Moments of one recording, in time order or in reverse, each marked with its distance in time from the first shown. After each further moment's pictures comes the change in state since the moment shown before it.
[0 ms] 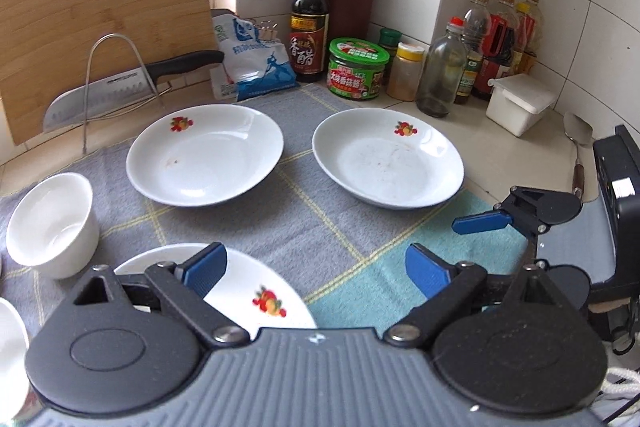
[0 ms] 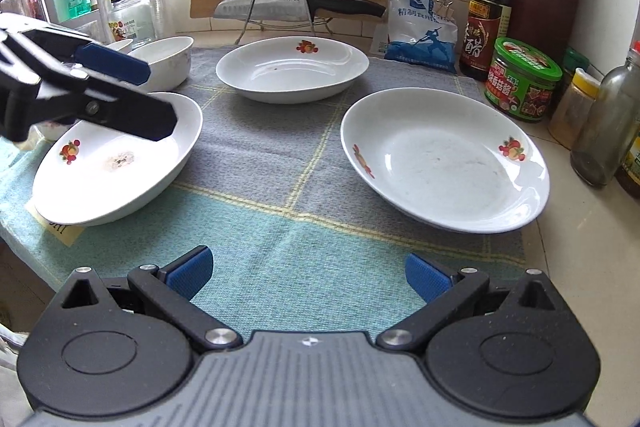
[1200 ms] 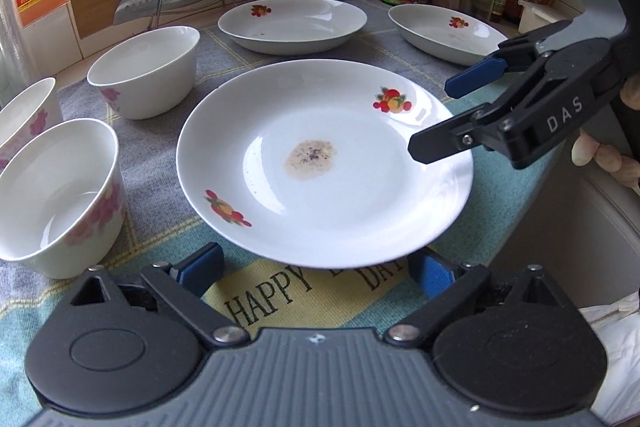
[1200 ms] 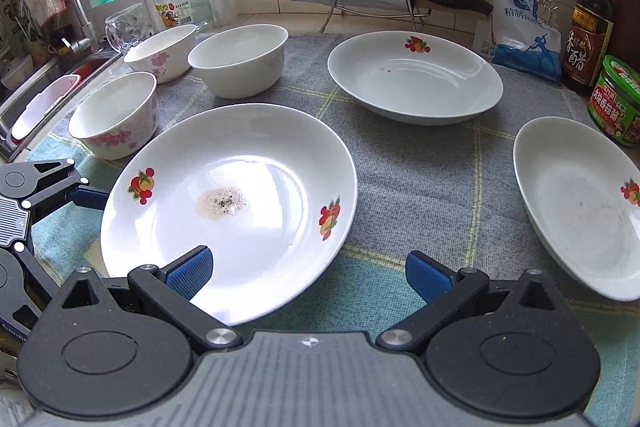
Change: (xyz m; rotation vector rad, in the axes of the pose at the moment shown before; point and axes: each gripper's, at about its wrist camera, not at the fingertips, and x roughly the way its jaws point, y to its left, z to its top) left arm -0.027 0.076 -0.112 0.046 0.113 0.041; right arm 0.045 0.094 0.052 -0.005 0.095 0.106
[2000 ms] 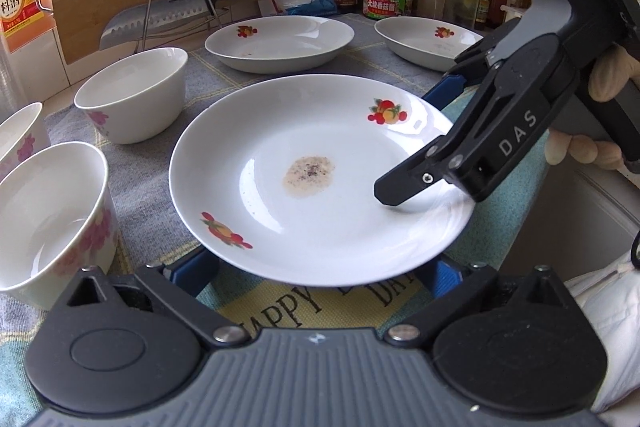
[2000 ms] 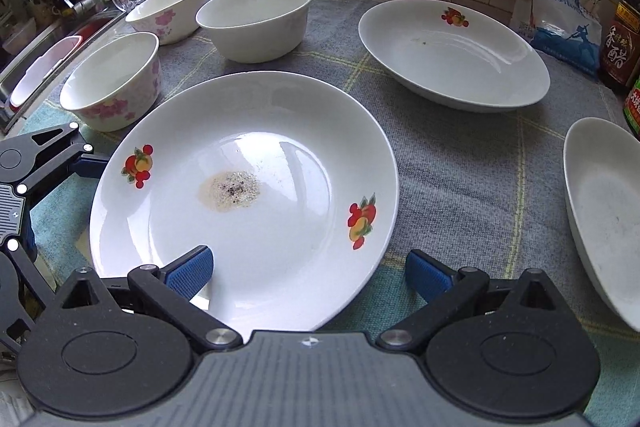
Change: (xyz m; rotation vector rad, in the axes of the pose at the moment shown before) left arm 0.005 0.005 -0.003 0.043 -0.081 -0.022; right arm 0.032 0.009 0.015 -0.067 0.127 0.038
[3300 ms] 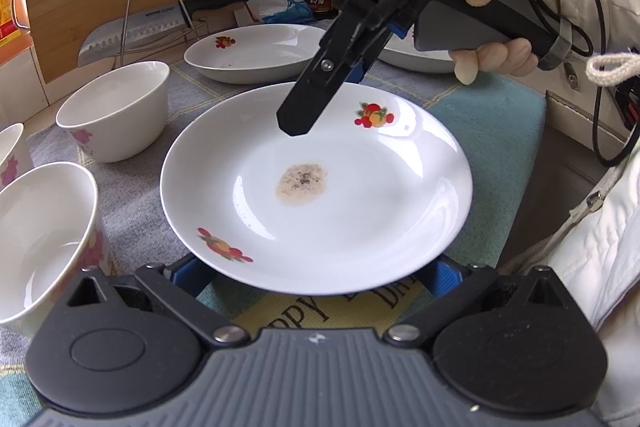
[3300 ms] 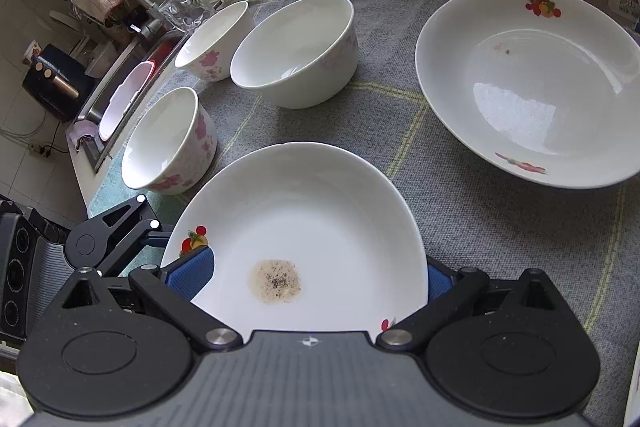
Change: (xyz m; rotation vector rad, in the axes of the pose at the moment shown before) left arm -0.002 0.006 0.000 0.066 -0.023 -0.066; right arm 0.034 -0.045 0.070 0.074 0.120 0.413
